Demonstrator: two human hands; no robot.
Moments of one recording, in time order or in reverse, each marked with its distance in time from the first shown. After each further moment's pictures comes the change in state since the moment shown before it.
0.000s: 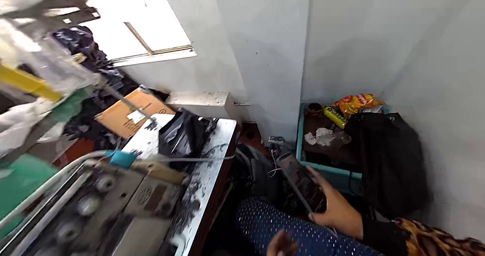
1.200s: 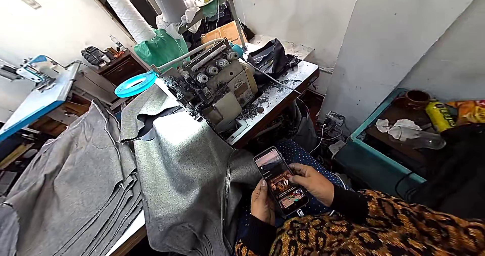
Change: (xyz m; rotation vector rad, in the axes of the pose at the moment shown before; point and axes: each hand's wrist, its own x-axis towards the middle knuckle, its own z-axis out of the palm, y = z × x) left_hand -0.082 0.011 -0.029 -0.528 0.734 -0.333; right_hand -0.055 -0.049 0.114 0.242 -0.714 0.034
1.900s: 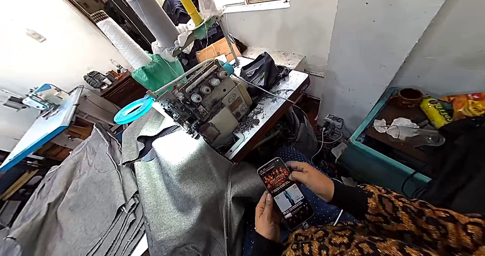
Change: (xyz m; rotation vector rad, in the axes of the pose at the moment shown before) left_hand -0.005 0.000 0.001 0.051 -0.130 0.056; right_hand 0.014 -0.028 -0.012 -0.012 -0.031 -0.088
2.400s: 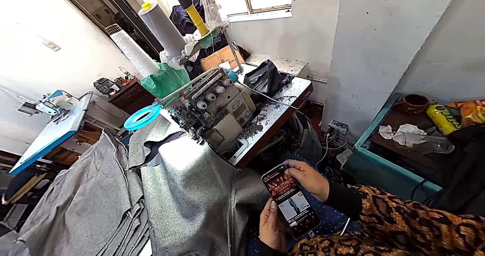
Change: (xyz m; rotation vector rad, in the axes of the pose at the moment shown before) left_hand -0.001 0.000 0.000 -0.041 -0.021 -0.014; right_hand 0.019 -0.009 0.007 0.011 0.077 -0.073
